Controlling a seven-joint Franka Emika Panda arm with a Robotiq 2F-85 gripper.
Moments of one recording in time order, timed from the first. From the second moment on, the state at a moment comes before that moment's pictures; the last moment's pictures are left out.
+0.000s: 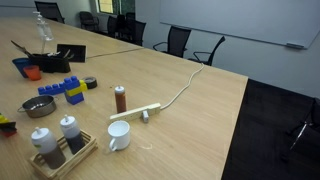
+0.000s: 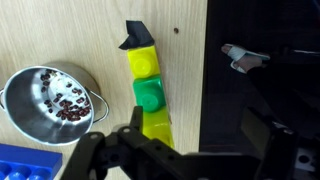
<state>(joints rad) 0.62 0.17 0.50 -2.43 -0.12 2.62 -0.49</state>
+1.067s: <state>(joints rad) 0.60 0.22 0.50 -2.40 -0.13 2.63 -0.51</state>
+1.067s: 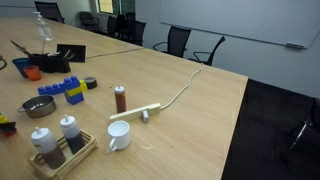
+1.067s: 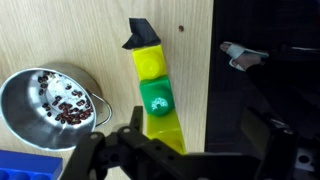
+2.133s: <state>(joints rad) 0.59 0.30 0.50 -2.36 -0.24 2.63 -0.49</state>
